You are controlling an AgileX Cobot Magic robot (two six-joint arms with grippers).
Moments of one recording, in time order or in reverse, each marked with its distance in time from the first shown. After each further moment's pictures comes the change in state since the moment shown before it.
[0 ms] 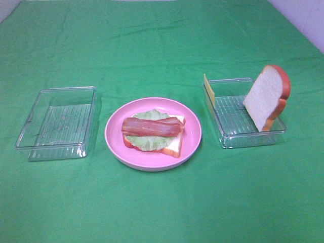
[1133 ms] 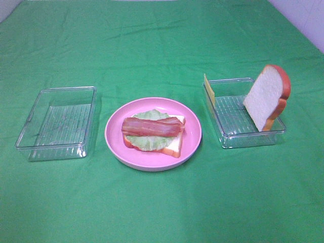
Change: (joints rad) left arm 0.000 0.000 0.001 -0.001 -0.002 0.013; right arm 0.000 0.949 -0.294 -0.321 -0.115 0.476
